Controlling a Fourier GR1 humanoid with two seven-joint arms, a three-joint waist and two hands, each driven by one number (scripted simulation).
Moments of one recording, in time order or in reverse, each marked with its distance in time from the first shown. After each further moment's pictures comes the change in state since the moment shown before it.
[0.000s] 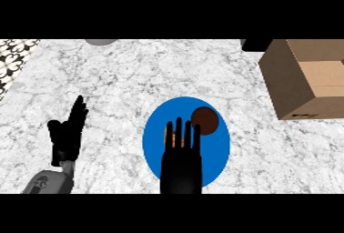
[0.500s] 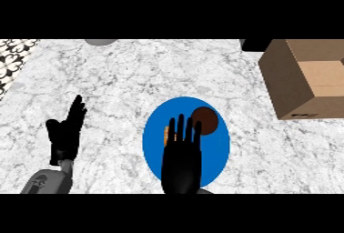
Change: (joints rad) left arm -0.006 0.000 0.018 0.019 -0.002 -0.014 -0.011; right arm -0.038 -0.001 -0.014 0.088 -0.032 -0.020 0.003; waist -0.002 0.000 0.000
